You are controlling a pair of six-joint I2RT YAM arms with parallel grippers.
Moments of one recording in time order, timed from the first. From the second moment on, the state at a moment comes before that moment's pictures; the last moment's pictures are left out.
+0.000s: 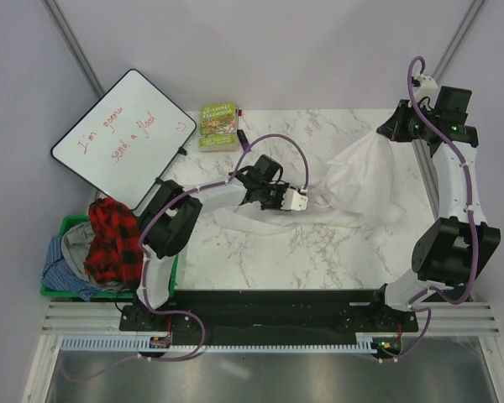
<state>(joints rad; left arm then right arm) -0.73 2.02 1.38 -0.26 0.42 1.09 -0.26 1.61 1.61 -0.60 -0.61 -0.03</state>
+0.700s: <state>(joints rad) -0.64 2.28 1.79 -0.60 0.48 1.12 -0.26 1.61 1.58 -0.60 -0.62 -0.08</state>
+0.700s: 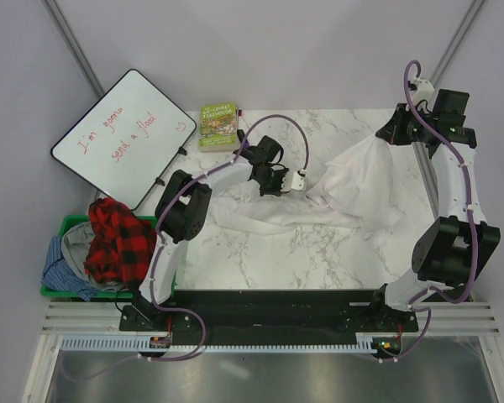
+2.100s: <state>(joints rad) -0.27 1.94 1.67 -0.71 0.65 0.52 -0.30 1.52 1.37 -0.80 -0.63 -0.31</state>
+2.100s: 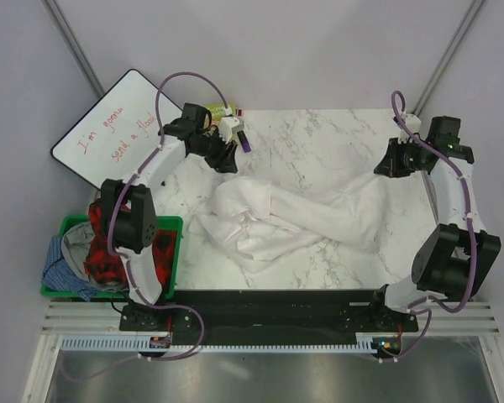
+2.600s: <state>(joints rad) -0.71 1.71 1.43 -0.61 0.13 0.30 -0.29 1.50 1.38 -0.79 -0.69 -0.28</state>
